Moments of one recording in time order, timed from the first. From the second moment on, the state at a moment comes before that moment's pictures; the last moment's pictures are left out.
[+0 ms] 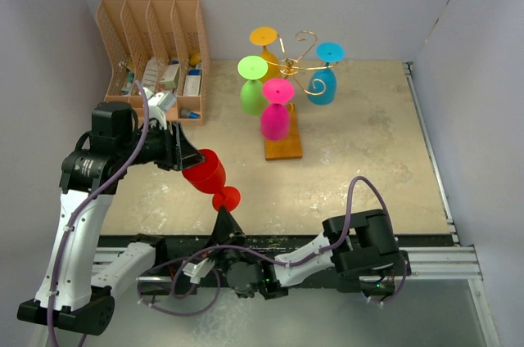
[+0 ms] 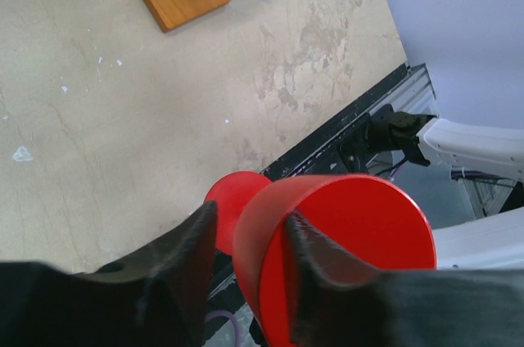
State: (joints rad) left arm -0.18 0.92 1.29 -1.04 0.67 -0.26; right arm 1.76 1.91 0.90 0.98 1.23 -1.85
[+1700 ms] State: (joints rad) left arm -0.17 1.27 1.14 -0.56 -0.33 -0.33; right arm 0.28 1.58 2.22 -0.74 0.00 0.31
